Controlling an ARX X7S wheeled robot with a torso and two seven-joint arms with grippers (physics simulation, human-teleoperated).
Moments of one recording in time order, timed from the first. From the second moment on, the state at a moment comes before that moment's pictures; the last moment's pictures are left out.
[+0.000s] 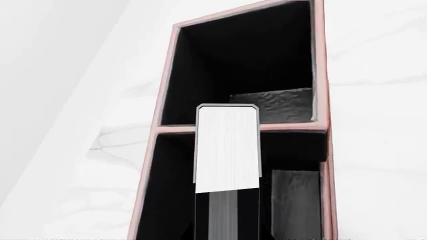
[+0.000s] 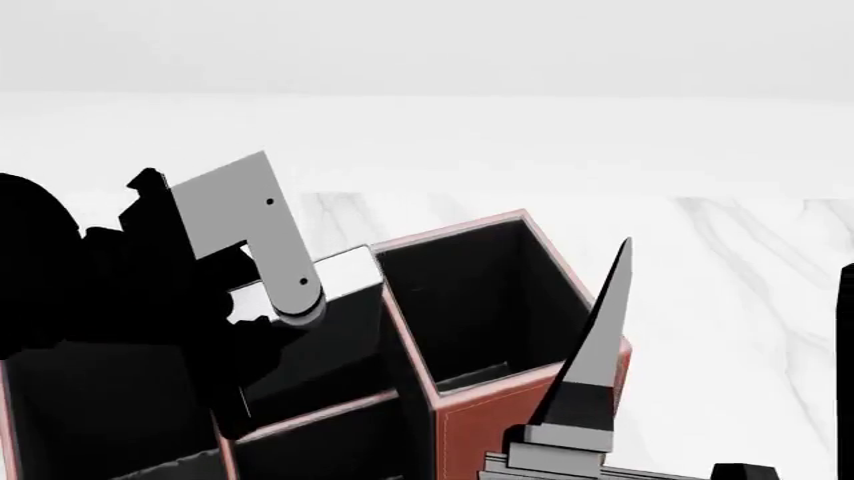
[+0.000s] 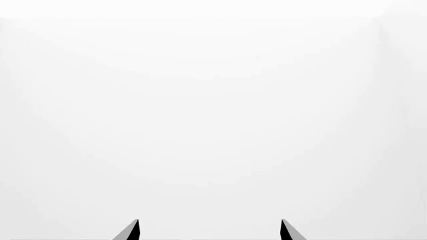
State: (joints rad) left arm -1.66 -0.52 1.42 -0.02 -1.10 -1.00 0.16; right arm 0.27 0.83 -0.44 -1.00 0.55 0.22 1.02
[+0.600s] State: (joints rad) left arm -1.56 -0.50 1.48 -0.11 -1.00 -0.90 0.18; right arm 0.27 0.84 -0.46 -0.98 0.55 0.21 1.02
